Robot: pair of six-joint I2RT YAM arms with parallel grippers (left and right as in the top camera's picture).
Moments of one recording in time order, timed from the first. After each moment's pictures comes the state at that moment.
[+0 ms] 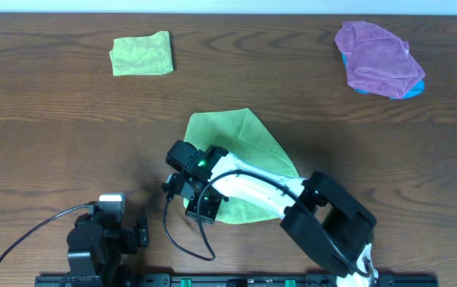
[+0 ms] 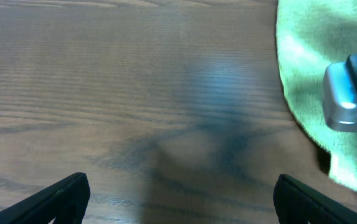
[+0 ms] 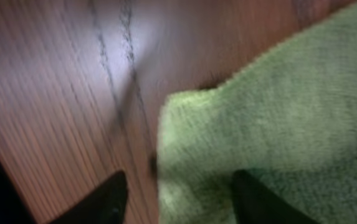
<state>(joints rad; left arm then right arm) 0.02 0.01 0.30 -0.98 0.03 0.03 0.97 2.04 1.37 -0.86 -0.27 -0.28</state>
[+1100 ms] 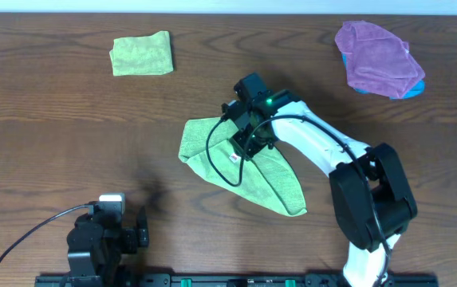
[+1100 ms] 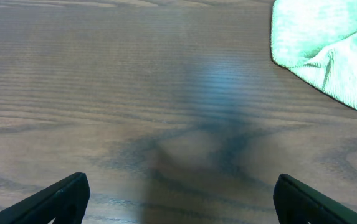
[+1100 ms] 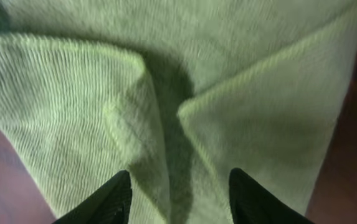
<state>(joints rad) 0.02 0.01 0.30 -0.97 0.03 0.03 0.54 1.99 1.41 -0.84 -0.19 -0.17</state>
